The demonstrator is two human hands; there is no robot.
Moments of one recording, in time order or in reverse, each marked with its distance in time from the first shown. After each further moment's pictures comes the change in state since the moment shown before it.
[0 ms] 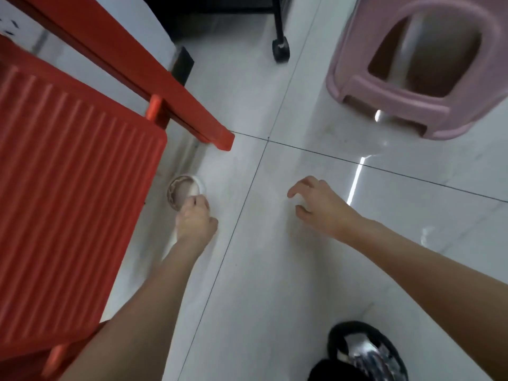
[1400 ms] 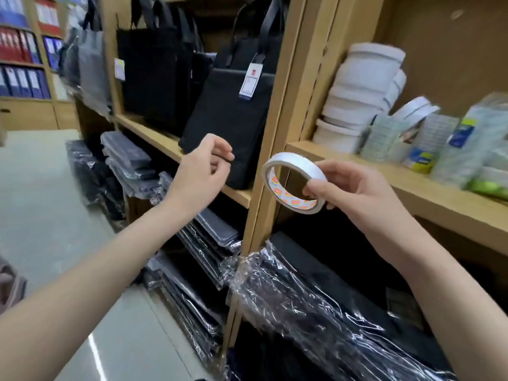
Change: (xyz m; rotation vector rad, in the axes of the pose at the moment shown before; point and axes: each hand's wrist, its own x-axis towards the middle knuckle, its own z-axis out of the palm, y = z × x) left_hand -1.034 0.276 -0.390 -1.001 0.007 1.907; right_hand -1.142 -0.379 -0.206 0.190 1.557 0.265
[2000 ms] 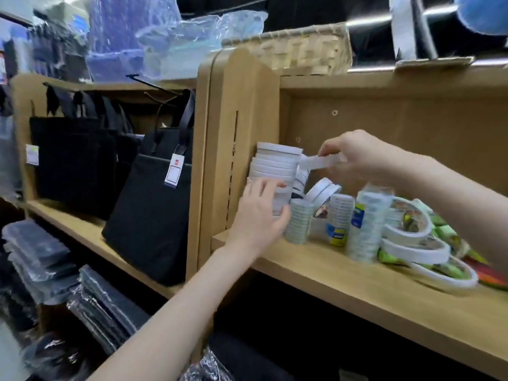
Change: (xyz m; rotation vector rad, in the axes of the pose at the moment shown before) left_hand 0.094 0.110 0.143 0.067 -0.091 0.421; right_hand 0.128 -0.059 -0.196 -1.306 0.032 0.010
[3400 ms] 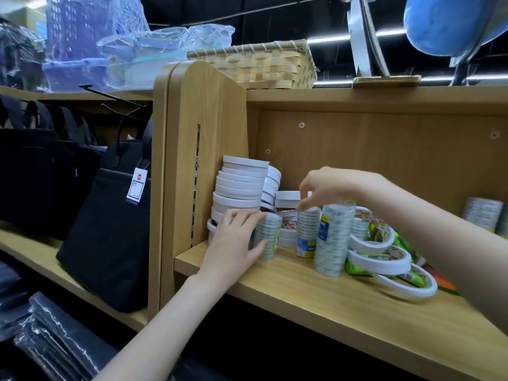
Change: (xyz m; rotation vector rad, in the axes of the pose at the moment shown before) left_hand -0.001 -0.018 0.037 0.190 -0.101 0.130; right_hand -0.001 0.021 0.015 -0.049 -0.389 0.185
